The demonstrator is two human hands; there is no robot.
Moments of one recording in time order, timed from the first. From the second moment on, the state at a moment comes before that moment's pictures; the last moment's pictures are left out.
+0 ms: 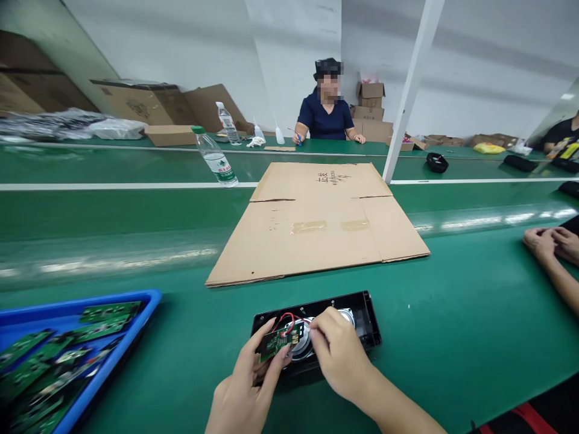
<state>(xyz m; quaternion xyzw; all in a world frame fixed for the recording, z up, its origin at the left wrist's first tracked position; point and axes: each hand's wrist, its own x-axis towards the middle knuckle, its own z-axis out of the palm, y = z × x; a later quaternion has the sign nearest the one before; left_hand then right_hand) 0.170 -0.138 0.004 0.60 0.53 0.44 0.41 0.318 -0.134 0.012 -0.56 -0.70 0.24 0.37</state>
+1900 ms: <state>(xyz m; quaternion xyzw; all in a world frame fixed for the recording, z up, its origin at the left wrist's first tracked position) 0.177 -0.132 -0.012 0.79 0.42 0.42 0.13 0.319 -0.135 -0.005 -0.48 -0.83 0.02 0.30</state>
